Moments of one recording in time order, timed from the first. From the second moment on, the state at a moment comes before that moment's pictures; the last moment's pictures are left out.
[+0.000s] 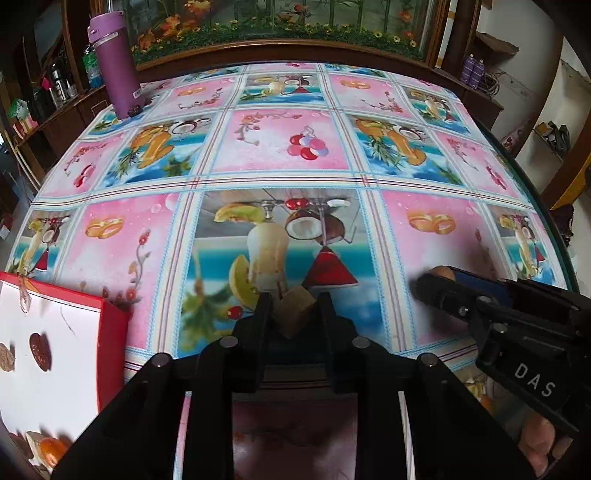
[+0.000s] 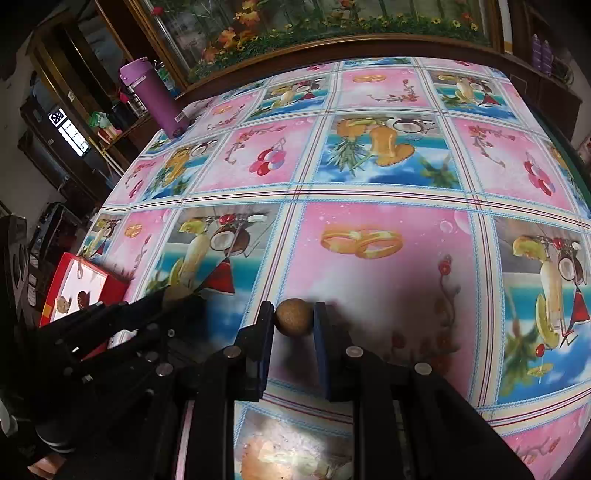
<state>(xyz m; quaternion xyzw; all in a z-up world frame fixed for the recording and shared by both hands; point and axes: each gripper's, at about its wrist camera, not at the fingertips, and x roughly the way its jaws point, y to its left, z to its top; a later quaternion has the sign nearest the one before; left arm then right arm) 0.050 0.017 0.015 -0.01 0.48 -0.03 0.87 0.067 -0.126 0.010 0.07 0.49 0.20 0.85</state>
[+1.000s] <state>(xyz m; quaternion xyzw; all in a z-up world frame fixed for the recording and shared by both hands) -0.192 0.188 0.077 -0.03 0.40 0.14 0.90 -0.125 0.054 0.065 0.01 0.38 0.45 0.81</state>
